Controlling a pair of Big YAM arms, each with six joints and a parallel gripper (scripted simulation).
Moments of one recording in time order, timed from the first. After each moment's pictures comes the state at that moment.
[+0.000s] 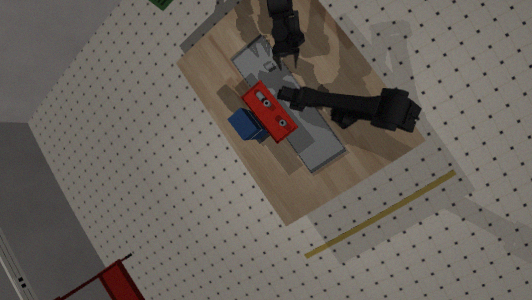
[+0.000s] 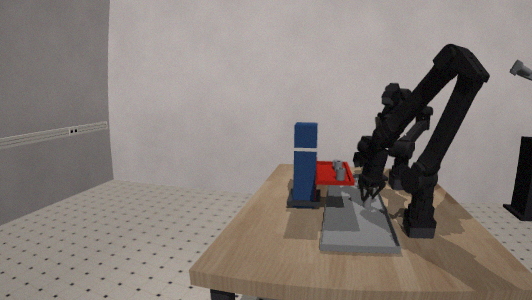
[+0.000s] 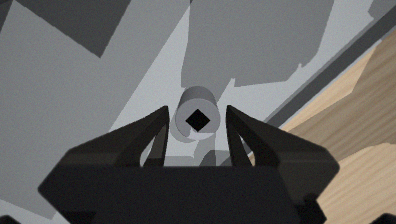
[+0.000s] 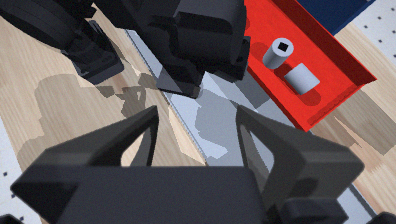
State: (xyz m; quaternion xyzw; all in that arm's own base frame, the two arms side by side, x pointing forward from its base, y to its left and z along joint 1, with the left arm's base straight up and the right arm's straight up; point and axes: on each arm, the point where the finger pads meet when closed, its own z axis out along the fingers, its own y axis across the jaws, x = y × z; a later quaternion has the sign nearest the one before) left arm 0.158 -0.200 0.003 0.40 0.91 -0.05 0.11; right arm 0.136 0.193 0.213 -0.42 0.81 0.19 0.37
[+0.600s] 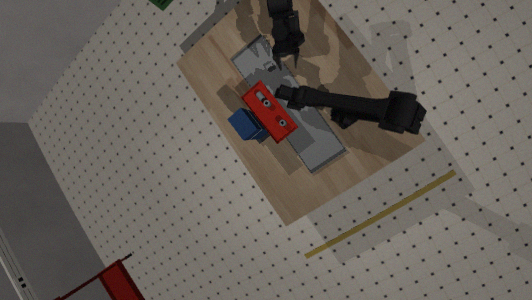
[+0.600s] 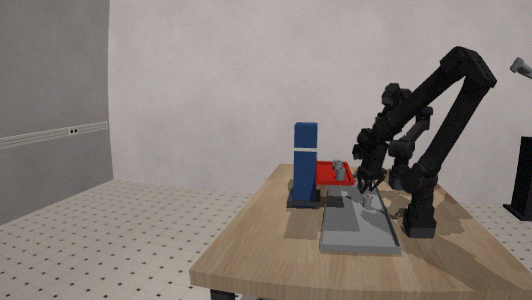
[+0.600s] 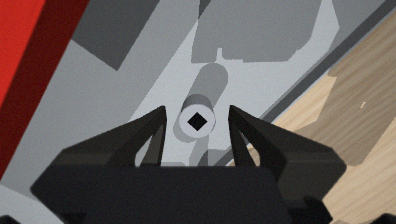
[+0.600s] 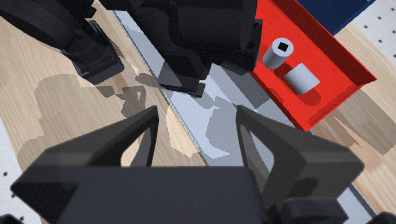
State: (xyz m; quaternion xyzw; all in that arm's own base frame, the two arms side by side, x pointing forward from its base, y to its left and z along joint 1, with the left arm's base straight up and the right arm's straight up) left arm 0.165 -0.209 0.029 0.40 0.90 -0.06 0.13; right arm 0.136 0.193 0.213 -0.42 0.81 0.19 0.37
